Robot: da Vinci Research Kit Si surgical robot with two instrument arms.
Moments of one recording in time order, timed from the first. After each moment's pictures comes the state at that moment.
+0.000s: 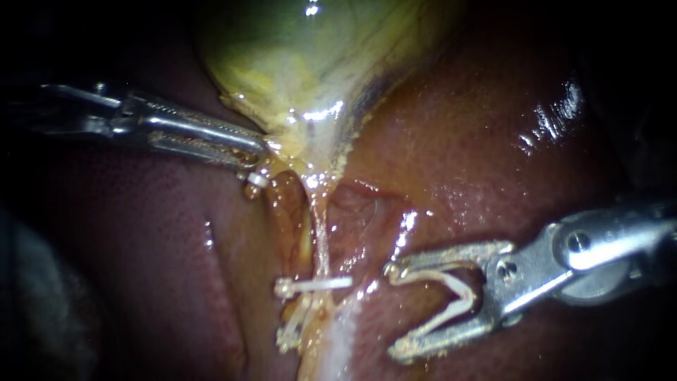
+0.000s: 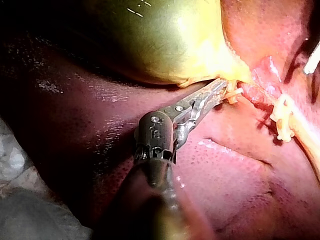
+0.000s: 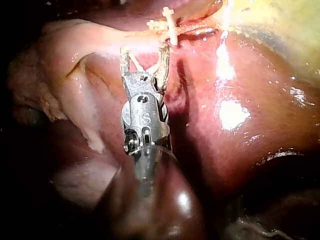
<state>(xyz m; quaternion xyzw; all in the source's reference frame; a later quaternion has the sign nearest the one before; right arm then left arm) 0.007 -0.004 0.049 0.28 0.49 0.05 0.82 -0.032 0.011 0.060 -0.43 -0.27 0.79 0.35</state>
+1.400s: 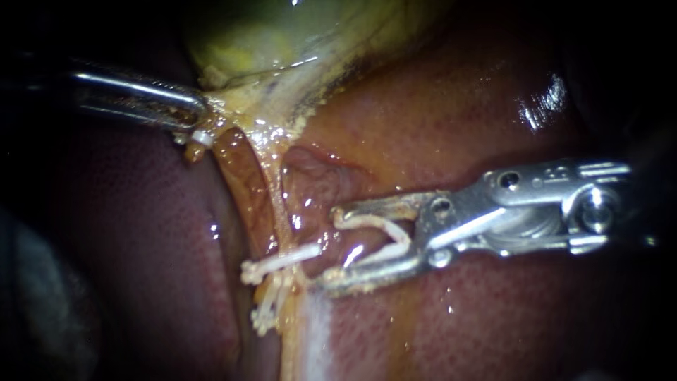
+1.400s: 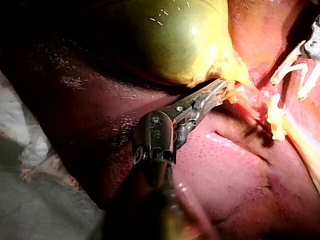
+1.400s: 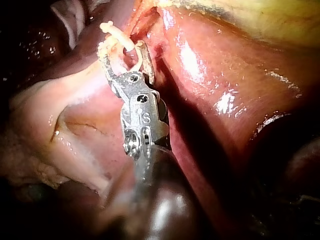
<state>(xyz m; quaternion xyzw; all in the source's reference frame) 0.014 0.000 0.053 0.34 0.47 0.19 0.79 -0.026 0.014 0.052 -0.43 -0.26 0.78 0.37</state>
